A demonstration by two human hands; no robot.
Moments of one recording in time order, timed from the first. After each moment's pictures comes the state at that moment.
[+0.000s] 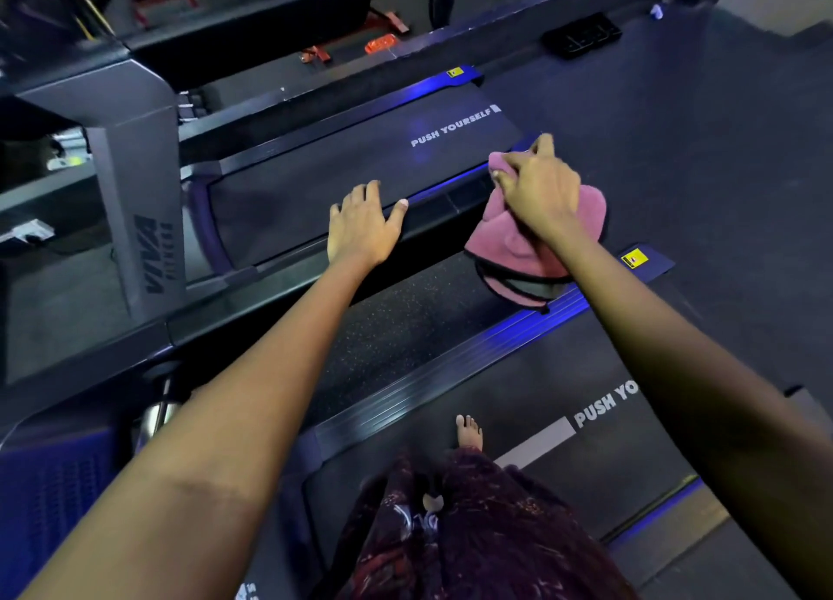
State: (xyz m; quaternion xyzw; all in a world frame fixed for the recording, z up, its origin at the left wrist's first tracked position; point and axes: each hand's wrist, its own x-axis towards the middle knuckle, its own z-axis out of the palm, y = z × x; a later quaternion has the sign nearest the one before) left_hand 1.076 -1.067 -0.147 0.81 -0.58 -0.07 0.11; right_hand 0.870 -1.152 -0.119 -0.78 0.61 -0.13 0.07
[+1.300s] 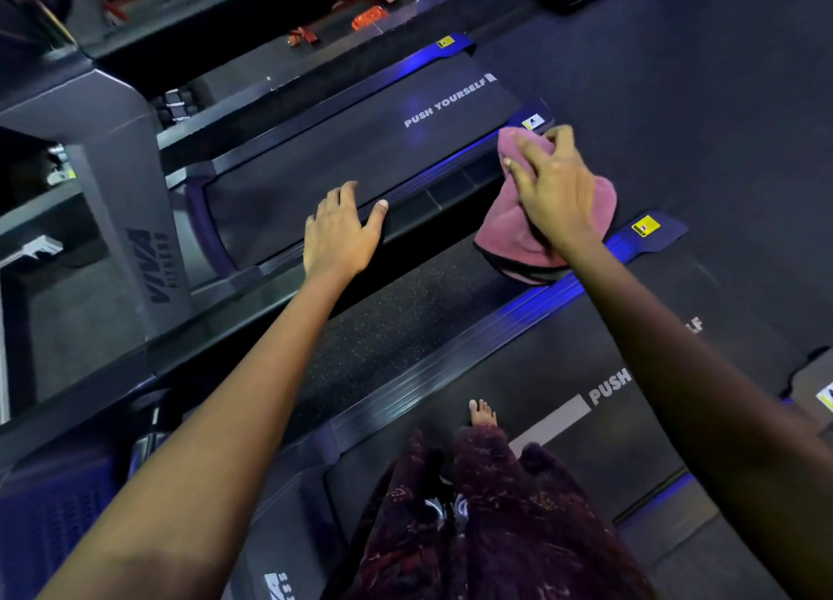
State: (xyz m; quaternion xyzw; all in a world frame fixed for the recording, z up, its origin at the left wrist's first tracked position) left_hand 1.073 -1.067 -0.145 0.81 -0.56 -0.08 0.12; right_hand 0.836 -1.163 -0.158 -0.77 0.58 -0.27 0.08
